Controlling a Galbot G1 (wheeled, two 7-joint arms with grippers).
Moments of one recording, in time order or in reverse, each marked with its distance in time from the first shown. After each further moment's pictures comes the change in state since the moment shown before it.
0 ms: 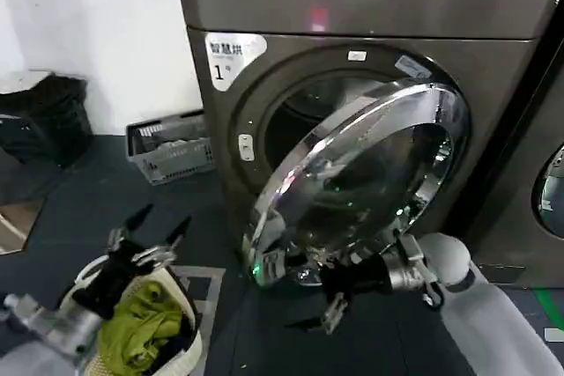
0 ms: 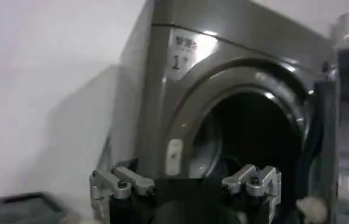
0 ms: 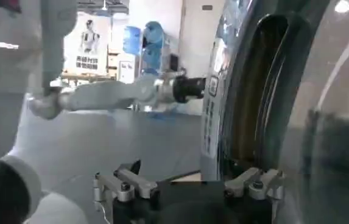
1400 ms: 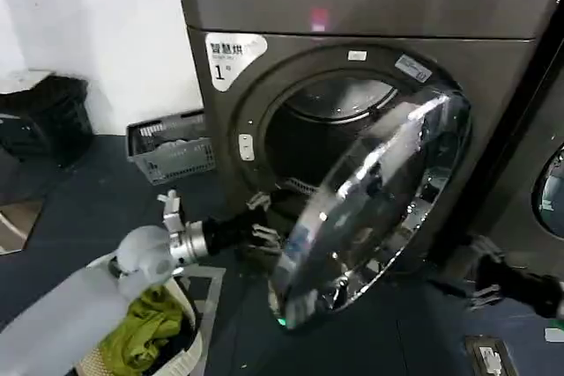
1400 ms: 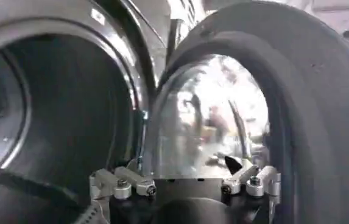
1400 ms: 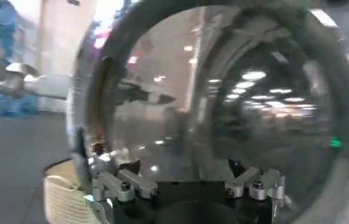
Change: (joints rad) left arm -0.927 0.172 0.976 0.360 -0.246 -0.016 0.271; right arm -0.439 0.104 1.001 -0.083 0.036 0.038 -0.047
